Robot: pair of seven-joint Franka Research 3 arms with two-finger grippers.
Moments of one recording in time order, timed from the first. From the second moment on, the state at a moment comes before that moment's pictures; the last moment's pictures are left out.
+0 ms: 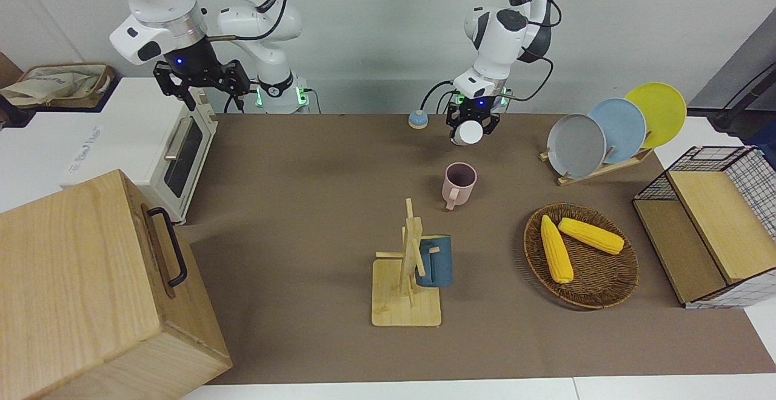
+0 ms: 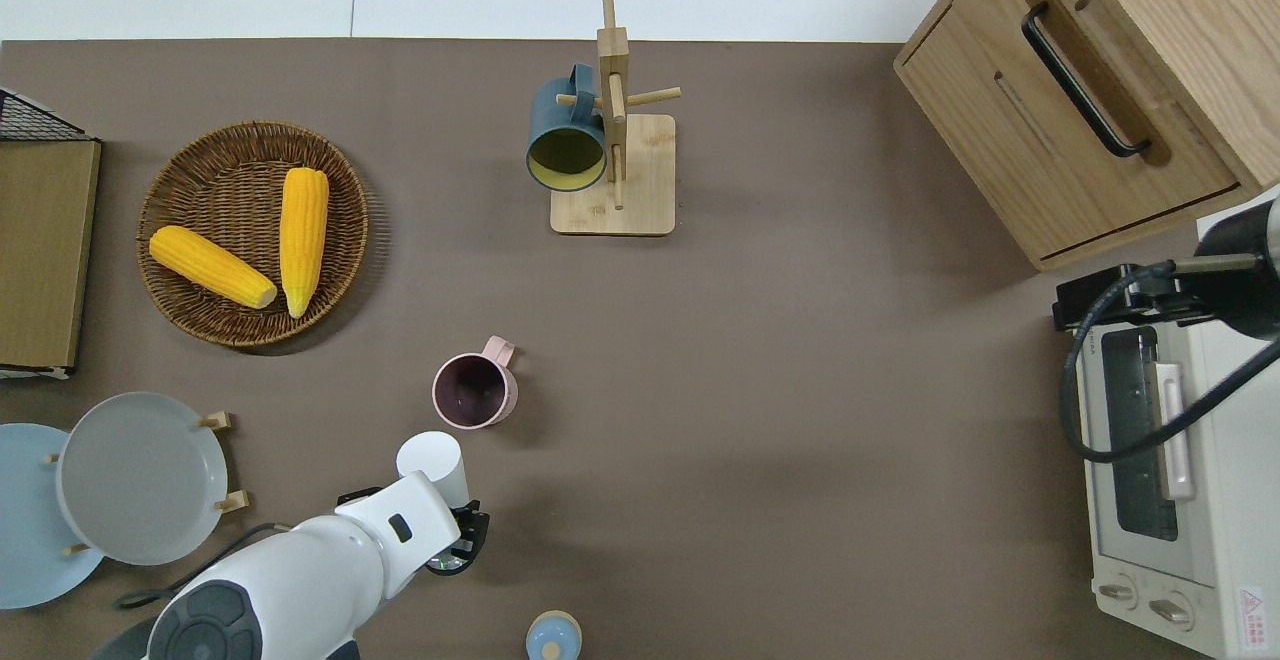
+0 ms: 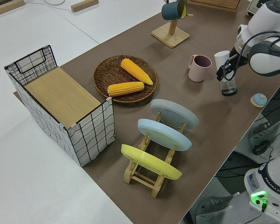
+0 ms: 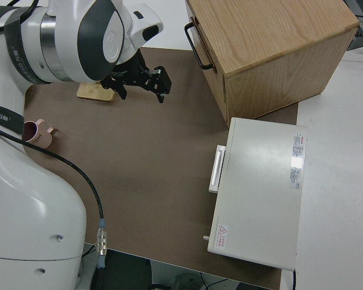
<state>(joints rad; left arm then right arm) -0.22 -0.46 -0.22 -2.67 -0.27 2.37 0.03 0.09 0.03 -0.03 -1.44 0.01 1.42 0.07</state>
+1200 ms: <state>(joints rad) -0.17 -0.26 -0.20 -2.43 -0.26 2.09 0.03 0.09 0.03 -0.03 -1.44 0.01 1.42 0.07</state>
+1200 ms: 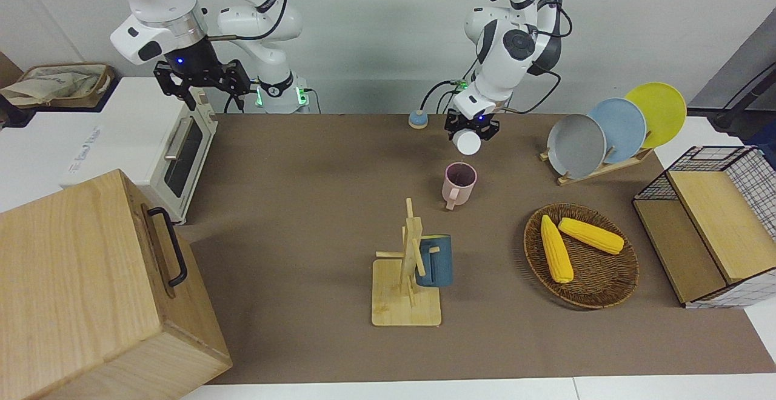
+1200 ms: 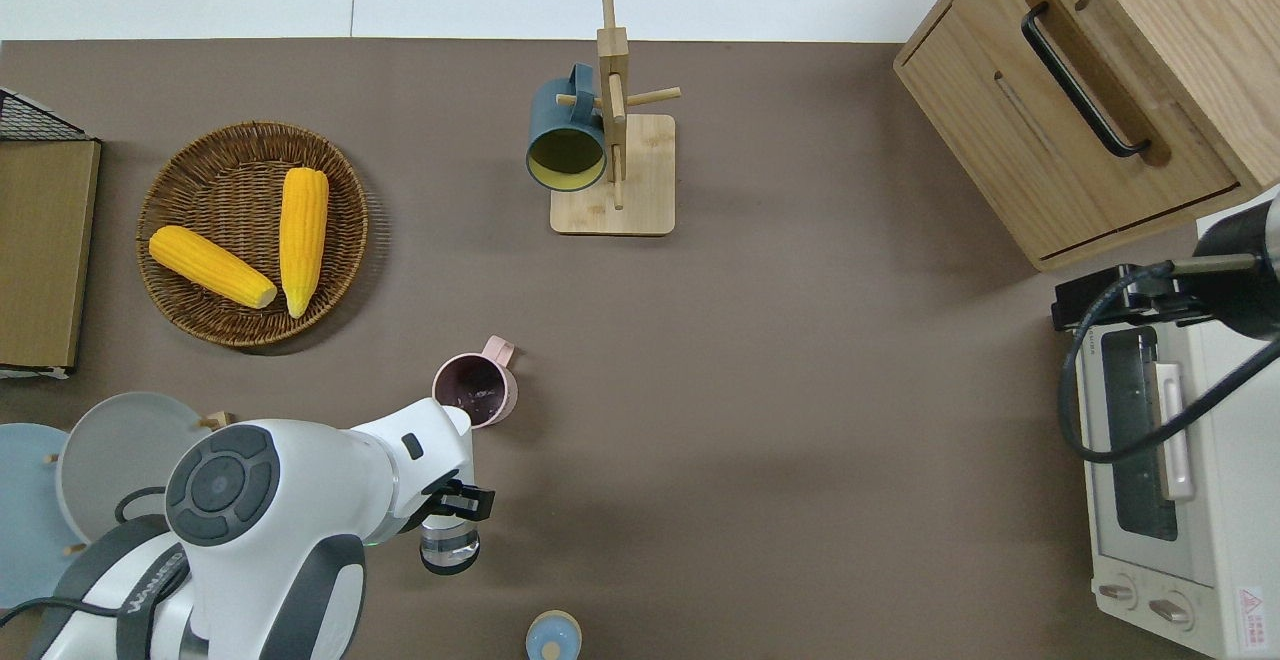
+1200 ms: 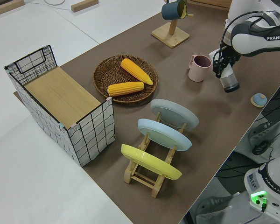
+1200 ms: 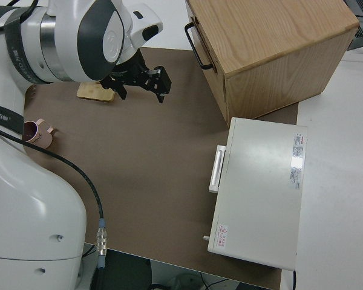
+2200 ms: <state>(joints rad) -0.16 -0.20 -0.20 -2.35 -0.24 2.01 -0.02 0.09 0.03 -0.03 -1.44 0.01 1.42 0.07</state>
